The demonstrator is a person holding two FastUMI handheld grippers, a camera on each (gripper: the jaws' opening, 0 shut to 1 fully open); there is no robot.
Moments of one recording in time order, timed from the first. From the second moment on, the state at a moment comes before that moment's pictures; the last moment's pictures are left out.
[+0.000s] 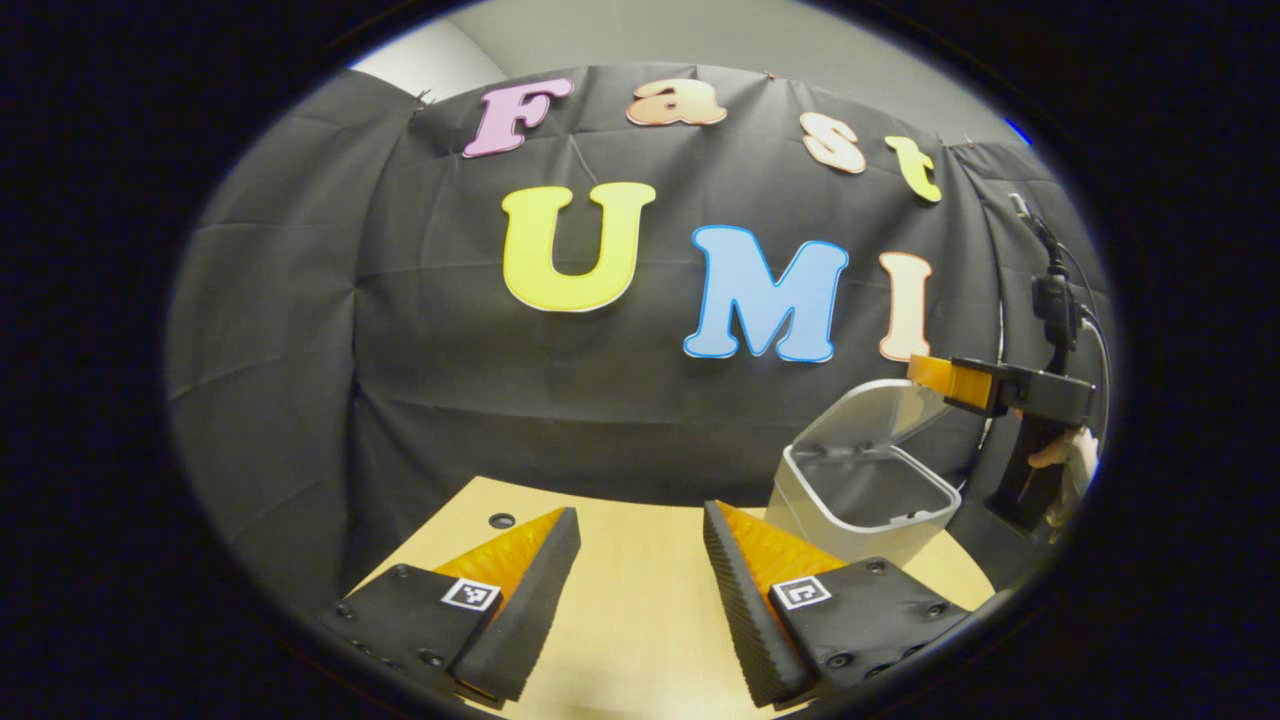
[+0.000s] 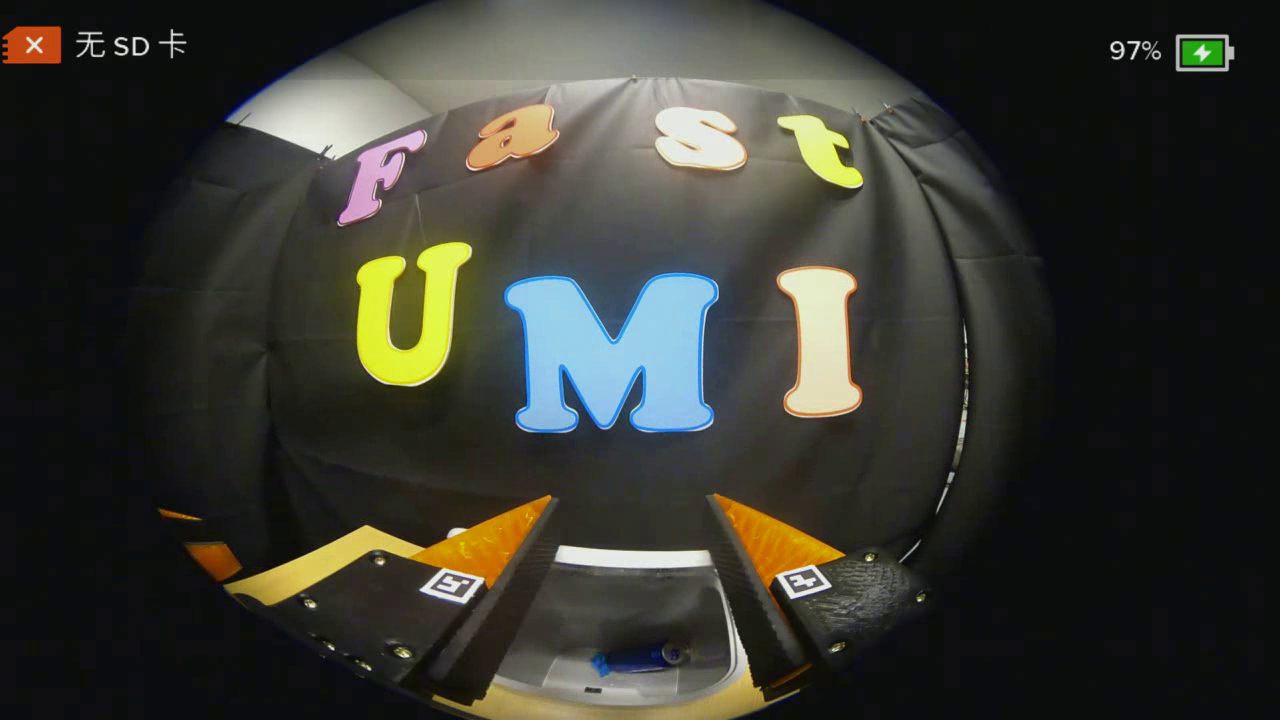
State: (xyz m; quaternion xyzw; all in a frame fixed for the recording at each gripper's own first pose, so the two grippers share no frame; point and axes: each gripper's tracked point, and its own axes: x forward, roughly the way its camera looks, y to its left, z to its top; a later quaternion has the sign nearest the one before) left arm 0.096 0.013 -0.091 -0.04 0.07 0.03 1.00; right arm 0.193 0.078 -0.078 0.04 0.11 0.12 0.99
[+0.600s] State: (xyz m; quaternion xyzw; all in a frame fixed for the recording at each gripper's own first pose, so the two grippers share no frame) left arm 0.083 0.017 -0.091 -0.04 0.07 0.04 1.00; right arm 0.167 0.084 -0.166 0.04 0.22 0.13 0.97
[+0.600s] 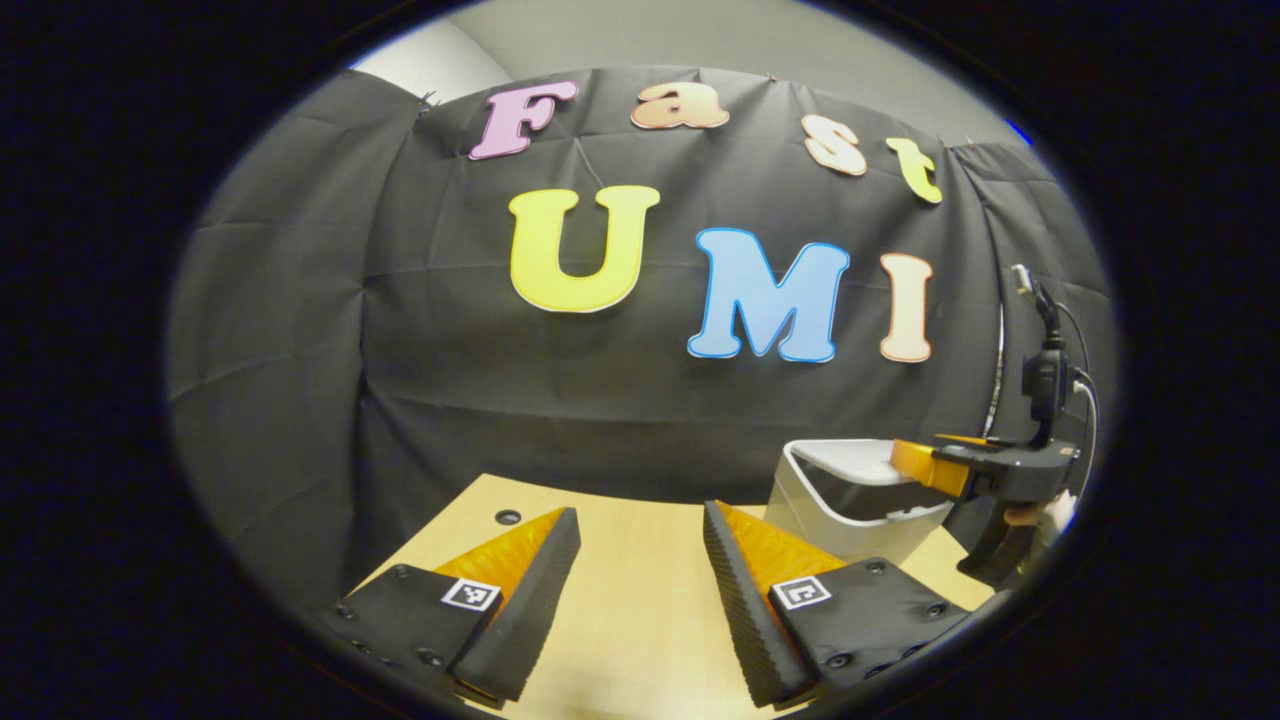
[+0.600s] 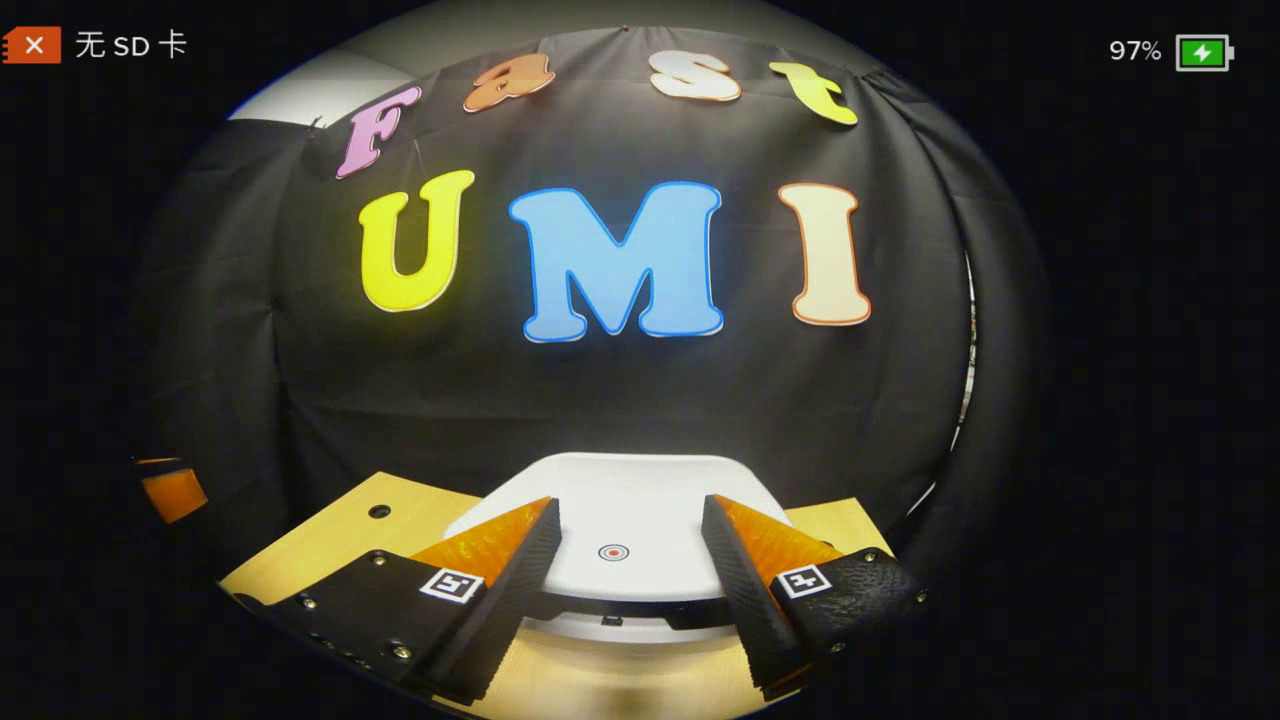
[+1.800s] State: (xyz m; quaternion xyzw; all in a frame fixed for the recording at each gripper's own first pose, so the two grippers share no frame) left arm 0.067 0.007 -0.100 -0.04 0.08 0.04 1.00; right arm 0.155 0.085 -0.197 0.04 0.19 0.12 0.97
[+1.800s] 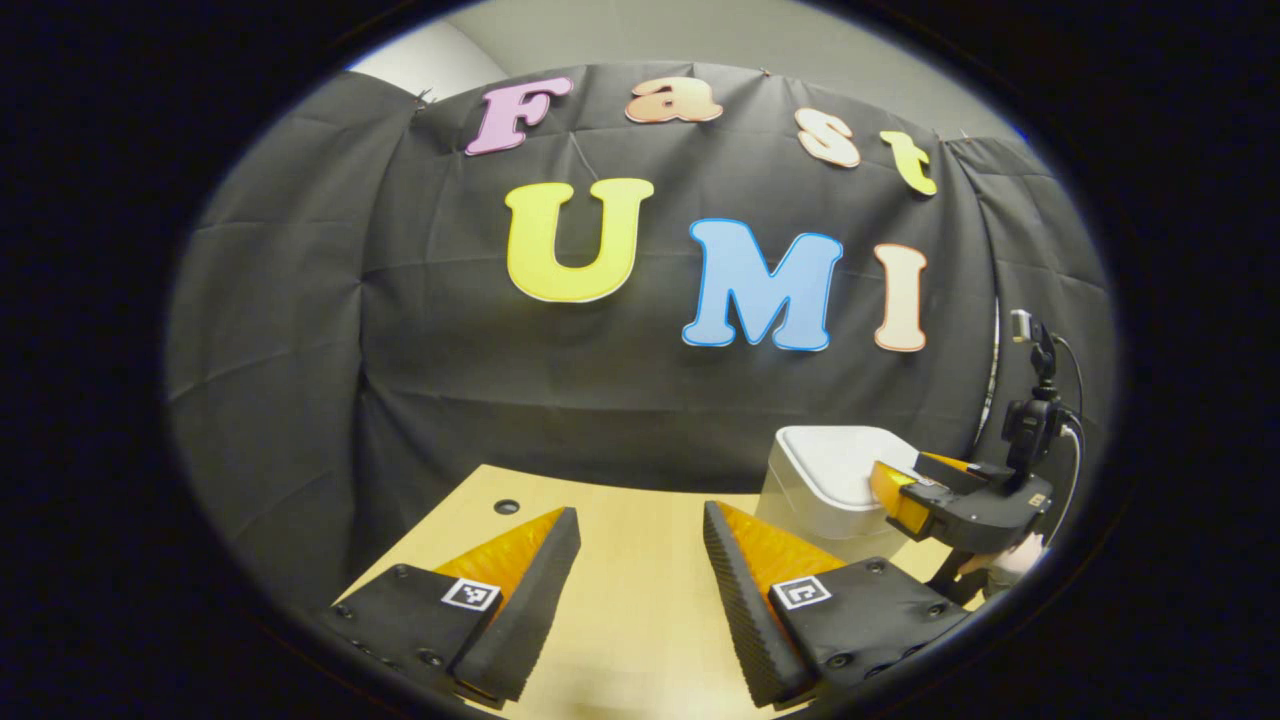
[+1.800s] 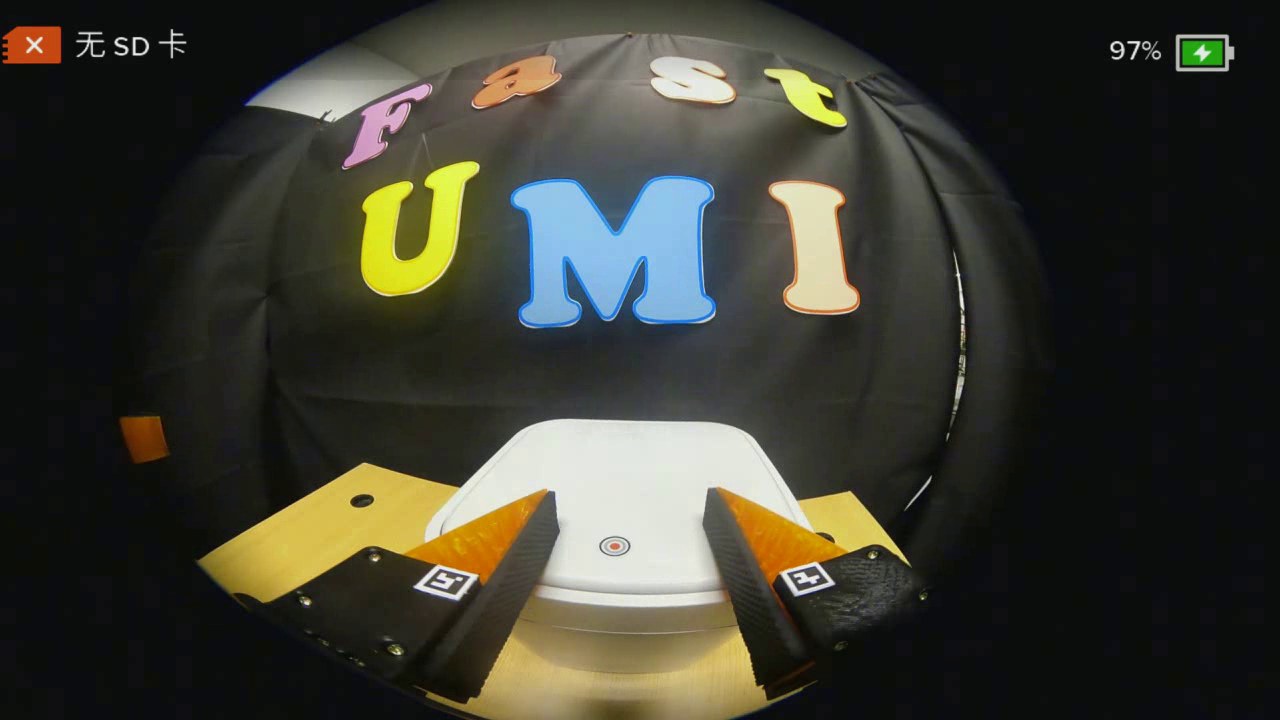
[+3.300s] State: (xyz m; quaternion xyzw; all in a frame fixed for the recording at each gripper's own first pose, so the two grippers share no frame) left arm 0.057 0.011 -0.025 -0.01 0.01 0.03 1.00; right arm 0.131 0.063 -0.120 0.03 0.12 0.11 0.99
